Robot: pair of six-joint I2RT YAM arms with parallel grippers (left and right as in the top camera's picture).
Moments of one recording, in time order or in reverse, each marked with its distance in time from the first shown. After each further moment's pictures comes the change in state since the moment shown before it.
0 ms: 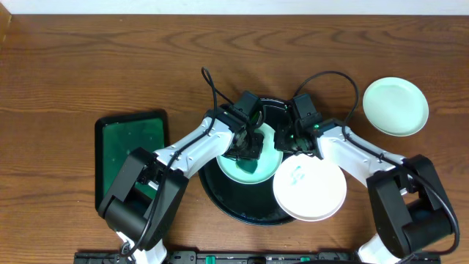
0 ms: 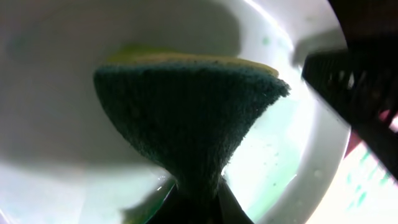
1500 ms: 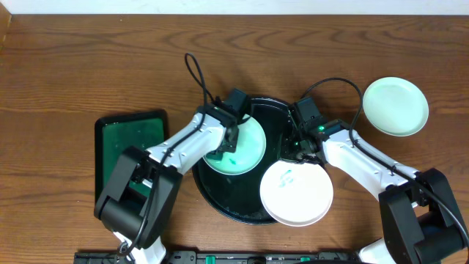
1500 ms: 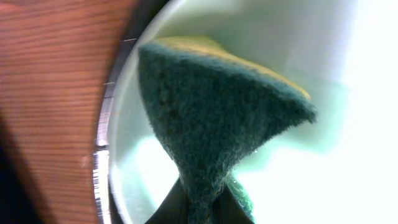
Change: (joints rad) left arm 0.046 -0.007 -0.002 -0.097 -0.464 0.033; right arm 0.002 -0.089 -0.006 -0.203 -0.053 0.021
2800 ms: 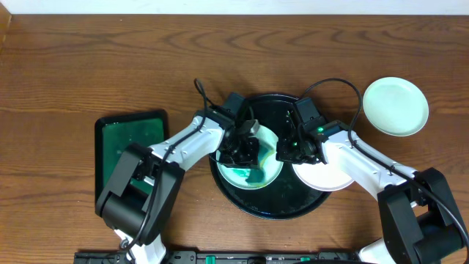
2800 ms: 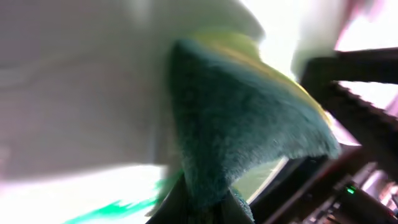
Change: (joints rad) left arm 0.039 0.017 -0.050 0.053 0.764 -0.034; right arm 0.006 0.002 -0.011 0.031 -0.016 0.001
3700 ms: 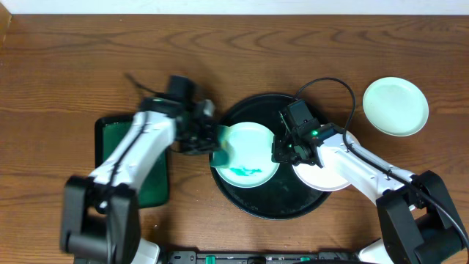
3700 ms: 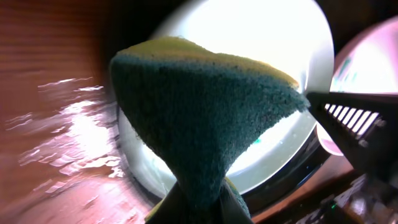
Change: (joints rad) left arm 0.252 -0.189 -0.002 -0.163 -0.031 0.082; right arm 0.053 -0.011 0.000 0.022 0.049 0.000
